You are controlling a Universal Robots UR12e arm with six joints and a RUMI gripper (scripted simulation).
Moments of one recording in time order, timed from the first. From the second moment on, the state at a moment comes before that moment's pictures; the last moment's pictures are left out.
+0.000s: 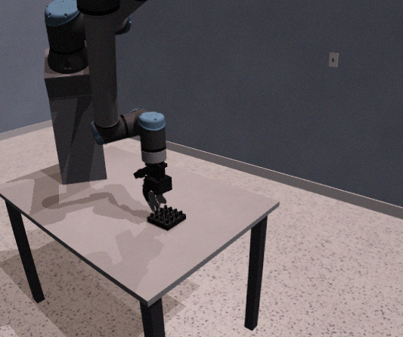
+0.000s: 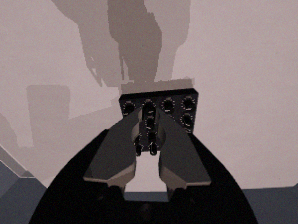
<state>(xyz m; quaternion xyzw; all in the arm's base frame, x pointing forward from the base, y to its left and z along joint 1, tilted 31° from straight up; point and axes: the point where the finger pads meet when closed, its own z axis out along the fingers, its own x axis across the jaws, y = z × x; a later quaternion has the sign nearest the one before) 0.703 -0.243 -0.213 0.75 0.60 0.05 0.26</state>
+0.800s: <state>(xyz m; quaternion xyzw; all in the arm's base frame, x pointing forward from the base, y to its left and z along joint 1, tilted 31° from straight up) 0.704 -0.241 -0.213 0.86 0.43 0.10 0.25</state>
